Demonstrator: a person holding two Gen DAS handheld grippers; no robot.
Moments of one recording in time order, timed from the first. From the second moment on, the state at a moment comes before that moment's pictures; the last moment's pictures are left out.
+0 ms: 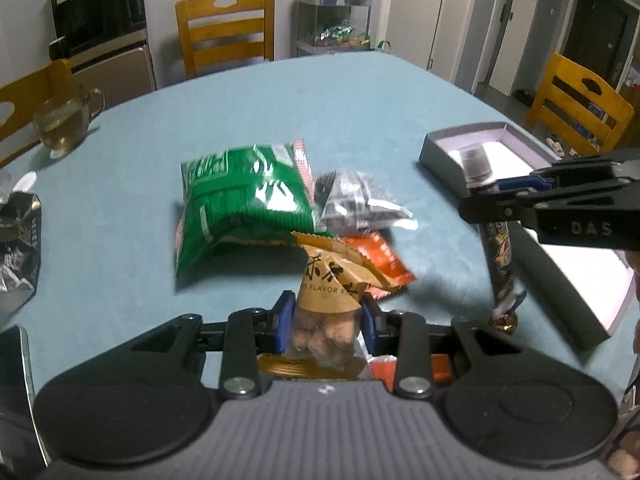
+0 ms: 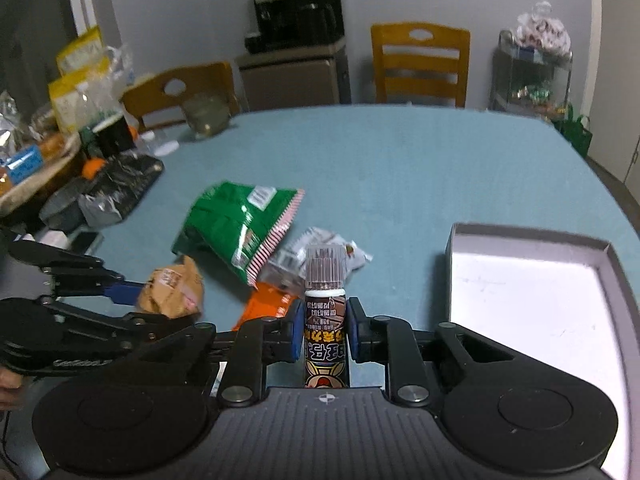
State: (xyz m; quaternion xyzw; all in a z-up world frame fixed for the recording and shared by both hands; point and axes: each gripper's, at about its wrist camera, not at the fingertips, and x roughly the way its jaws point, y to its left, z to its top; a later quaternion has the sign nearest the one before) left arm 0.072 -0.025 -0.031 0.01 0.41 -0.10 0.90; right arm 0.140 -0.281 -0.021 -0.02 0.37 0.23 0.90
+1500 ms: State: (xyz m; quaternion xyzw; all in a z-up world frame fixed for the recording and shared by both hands) left arm 0.093 -0.172 0.016 0.05 0.37 -0.26 0.89; right arm 0.089 -0.386 0.019 0.02 0.32 0.09 0.94
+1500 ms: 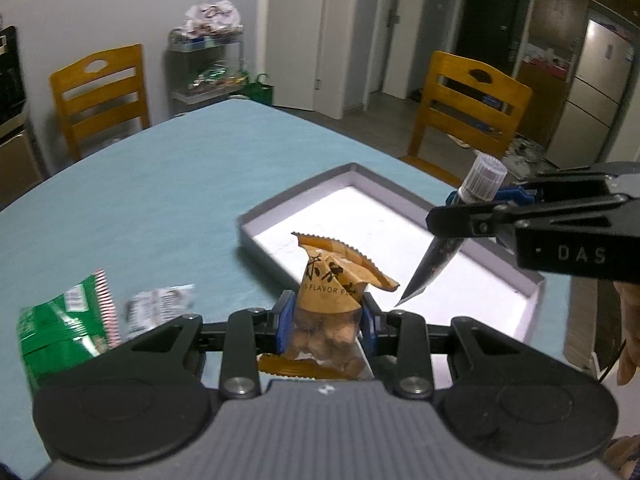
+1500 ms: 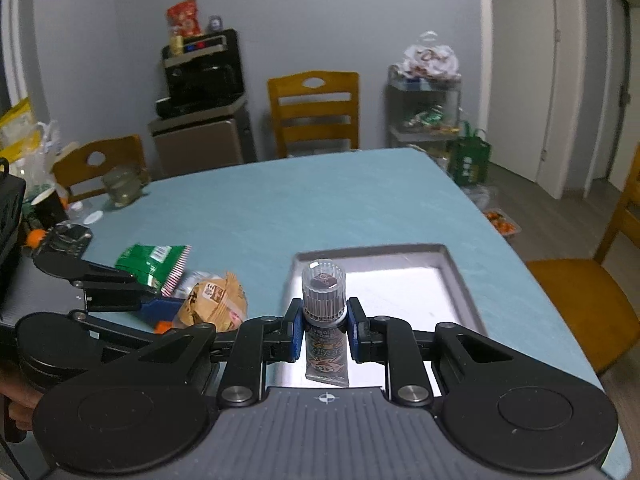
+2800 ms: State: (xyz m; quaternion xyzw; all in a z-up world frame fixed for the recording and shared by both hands) left arm 0.107 -0.301 -0.045 0.07 0.42 -0.35 0.84; right arm 0.056 -0.451 -0.008 0.01 0.41 0.03 0.91
